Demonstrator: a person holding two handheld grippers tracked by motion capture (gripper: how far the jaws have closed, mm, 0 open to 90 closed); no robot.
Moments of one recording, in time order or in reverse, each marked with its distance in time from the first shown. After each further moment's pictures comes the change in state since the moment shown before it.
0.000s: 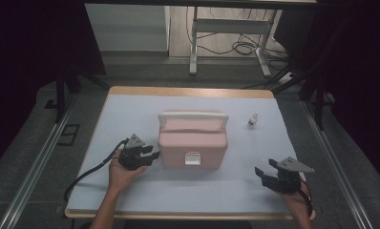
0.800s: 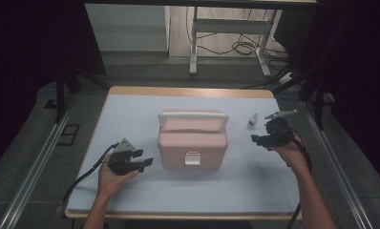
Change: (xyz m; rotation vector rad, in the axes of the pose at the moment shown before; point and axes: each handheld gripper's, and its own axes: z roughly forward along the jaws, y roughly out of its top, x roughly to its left) left arm 0.012 -0.020 -0.022 0.015 -0.022 -0.022; right arm -0.035 0.127 0.052 0.304 -0.035 -0.006
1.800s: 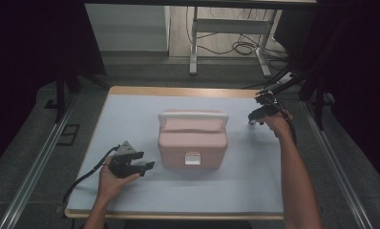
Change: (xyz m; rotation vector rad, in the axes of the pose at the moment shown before) left arm -0.005 -0.003 0.001 -0.002 -0.032 0.026; right arm -0.051 0.072 0.087 0.230 -0.069 0.147
